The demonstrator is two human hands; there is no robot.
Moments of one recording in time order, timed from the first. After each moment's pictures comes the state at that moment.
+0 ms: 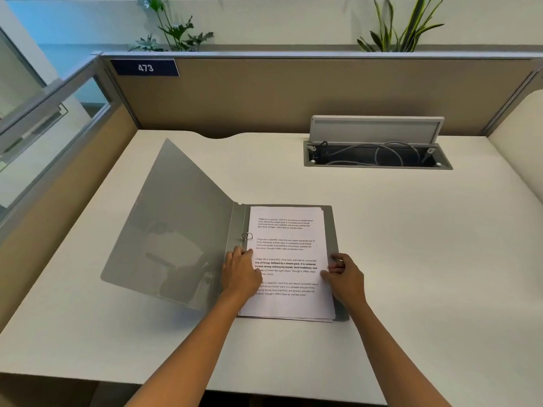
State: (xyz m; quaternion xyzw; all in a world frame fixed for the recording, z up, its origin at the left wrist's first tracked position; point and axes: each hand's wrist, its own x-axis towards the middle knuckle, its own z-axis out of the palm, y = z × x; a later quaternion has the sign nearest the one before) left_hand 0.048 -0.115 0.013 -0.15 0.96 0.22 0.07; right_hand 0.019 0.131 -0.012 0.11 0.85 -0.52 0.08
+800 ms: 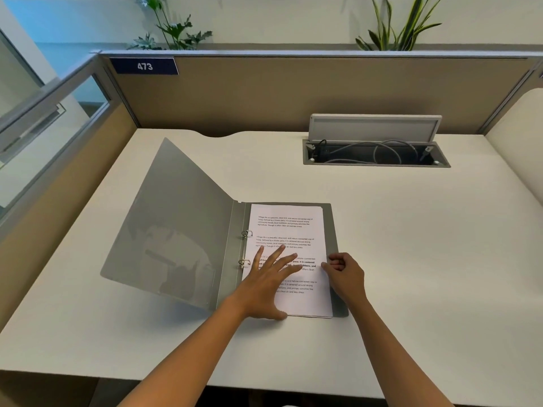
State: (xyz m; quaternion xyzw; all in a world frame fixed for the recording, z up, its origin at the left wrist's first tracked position) left_hand 0.071 -0.098 0.011 0.24 0.96 0.13 0.08; right_hand 0.018 0.131 -0.017 0.14 0.85 -0.51 0.06
